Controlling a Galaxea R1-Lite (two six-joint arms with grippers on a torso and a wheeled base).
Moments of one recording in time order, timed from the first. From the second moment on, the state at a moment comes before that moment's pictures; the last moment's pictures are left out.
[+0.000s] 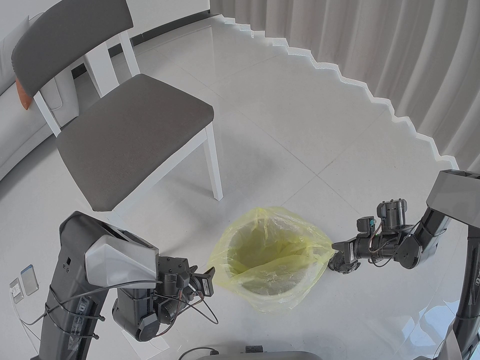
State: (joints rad) left arm -0.53 2.52 -0.52 -1.55 0.15 -0.31; right arm 0.14 2.28 -0.74 -0.85 0.42 -0.02
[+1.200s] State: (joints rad) left arm -0.53 2.57 -0.71 -1.25 0.15 -0.28; right arm 0.13 2.52 -1.11 -0.50 0.42 0.00
